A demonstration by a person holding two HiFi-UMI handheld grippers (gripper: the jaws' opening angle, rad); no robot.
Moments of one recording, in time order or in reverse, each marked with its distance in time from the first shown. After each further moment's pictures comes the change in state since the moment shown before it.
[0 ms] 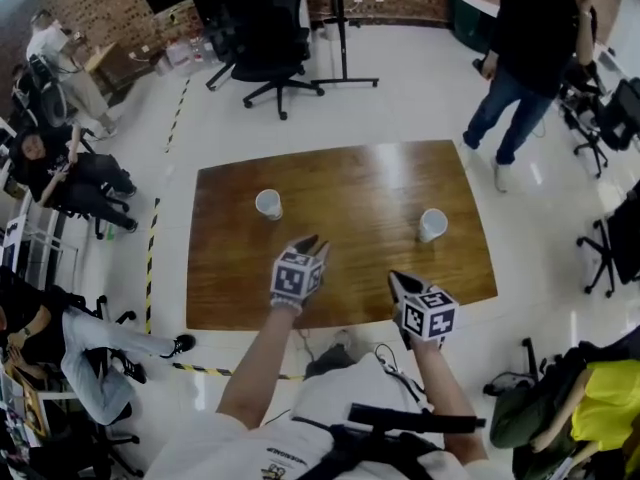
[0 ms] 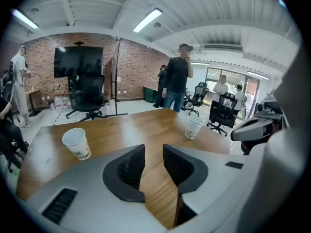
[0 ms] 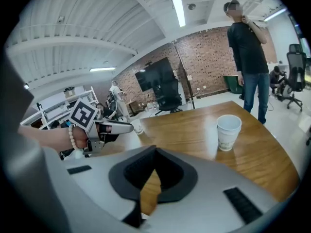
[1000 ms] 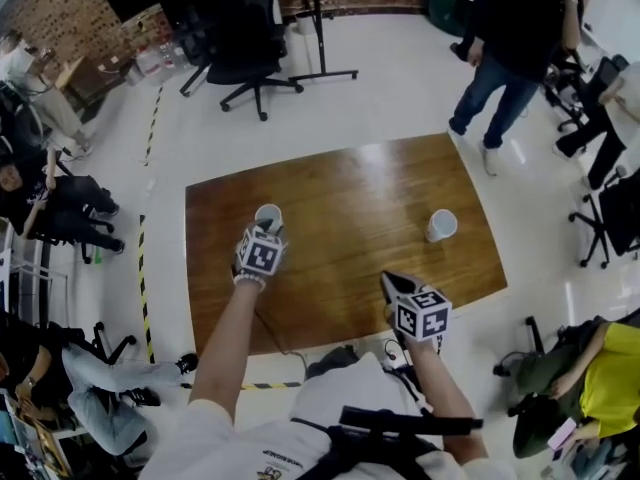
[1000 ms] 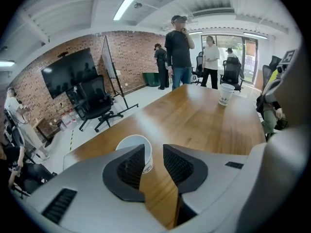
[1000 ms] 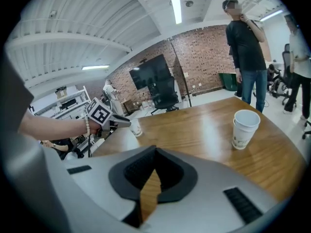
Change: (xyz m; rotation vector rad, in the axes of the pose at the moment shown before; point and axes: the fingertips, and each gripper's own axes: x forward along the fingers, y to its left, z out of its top) left arm 0.024 0.180 0.014 0.297 0.160 0.153; right arm 0.059 0.032 0.008 0.042 0.018 -0.064
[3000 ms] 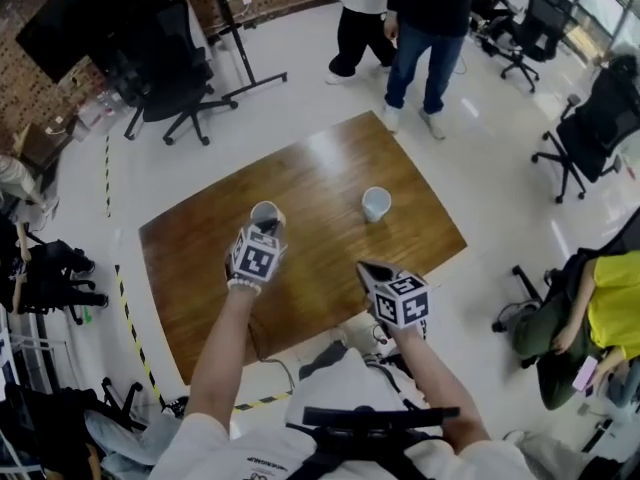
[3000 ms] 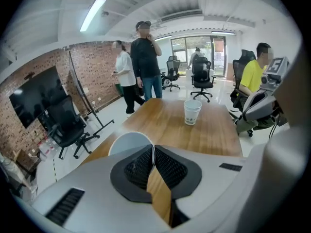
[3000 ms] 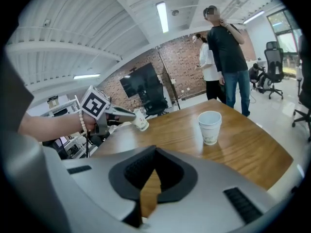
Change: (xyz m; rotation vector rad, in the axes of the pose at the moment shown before) left arm 0.001 -0.159 0.114 0.236 -0.060 -0.213; right arm -0.062 -0.057 -0.004 0.090 -0.077 -0.071
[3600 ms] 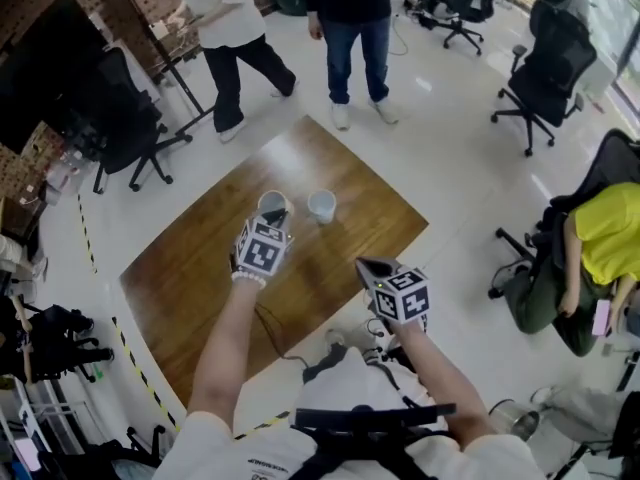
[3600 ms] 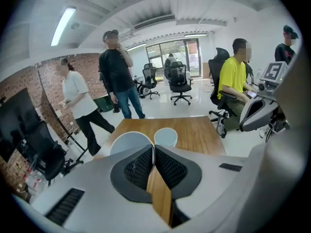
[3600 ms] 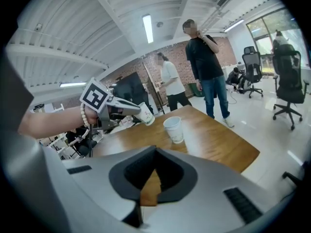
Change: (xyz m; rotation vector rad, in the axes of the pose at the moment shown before) left arm 0.044 -0.117 0.121 0.207 -0.071 -0.175; right arm -0.080 -0.075 -0.005 0.103 -0.093 -0.145
